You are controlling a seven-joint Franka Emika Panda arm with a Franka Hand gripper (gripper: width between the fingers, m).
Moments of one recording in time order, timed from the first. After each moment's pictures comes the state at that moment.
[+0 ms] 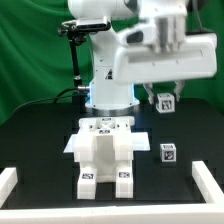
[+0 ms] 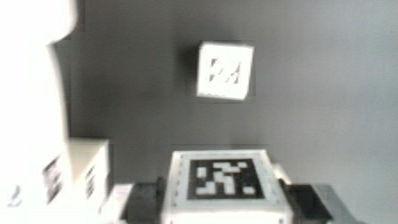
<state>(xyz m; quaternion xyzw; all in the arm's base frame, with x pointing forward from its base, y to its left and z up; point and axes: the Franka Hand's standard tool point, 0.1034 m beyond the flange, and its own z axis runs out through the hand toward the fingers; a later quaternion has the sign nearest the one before) 0.466 0.091 0.145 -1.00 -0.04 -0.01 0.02</state>
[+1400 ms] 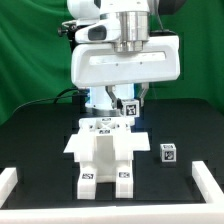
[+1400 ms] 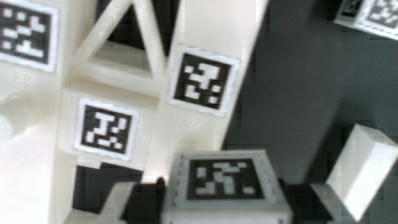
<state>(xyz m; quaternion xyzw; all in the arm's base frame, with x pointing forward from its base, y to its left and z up) 0.504 0.015 0.135 -0.99 -0.13 -0.05 -0.01</state>
